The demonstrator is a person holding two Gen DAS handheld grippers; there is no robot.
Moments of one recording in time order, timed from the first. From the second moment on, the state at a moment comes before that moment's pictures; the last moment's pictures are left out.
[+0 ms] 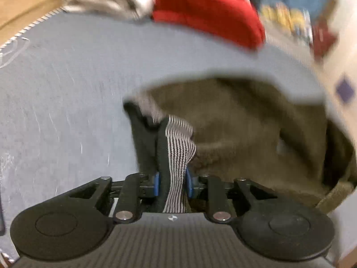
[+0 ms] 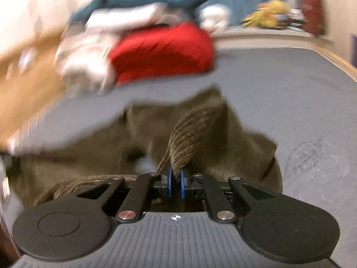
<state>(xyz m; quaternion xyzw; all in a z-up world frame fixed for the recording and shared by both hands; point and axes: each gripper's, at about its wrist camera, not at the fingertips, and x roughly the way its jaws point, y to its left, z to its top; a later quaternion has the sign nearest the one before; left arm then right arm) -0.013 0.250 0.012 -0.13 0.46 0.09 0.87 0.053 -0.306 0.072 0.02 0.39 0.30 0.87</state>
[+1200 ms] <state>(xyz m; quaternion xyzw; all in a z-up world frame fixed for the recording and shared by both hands) -0.005 -0.043 -0.039 0.17 0.43 -0.34 0.82 0.071 -0.405 0.078 0.16 0.38 0.12 0.90</state>
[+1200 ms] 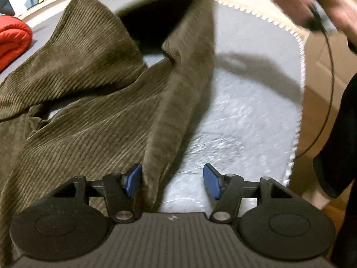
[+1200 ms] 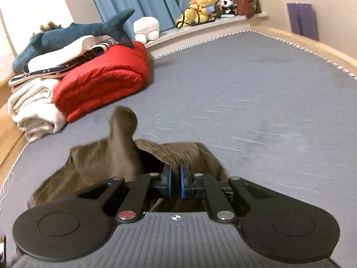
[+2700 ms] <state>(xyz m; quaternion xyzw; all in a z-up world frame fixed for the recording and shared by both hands) 0.053 -0.039 -0.072 0.12 0.52 -0.26 0.81 0.109 -0.427 0.073 0.09 0.34 0.13 0.93</state>
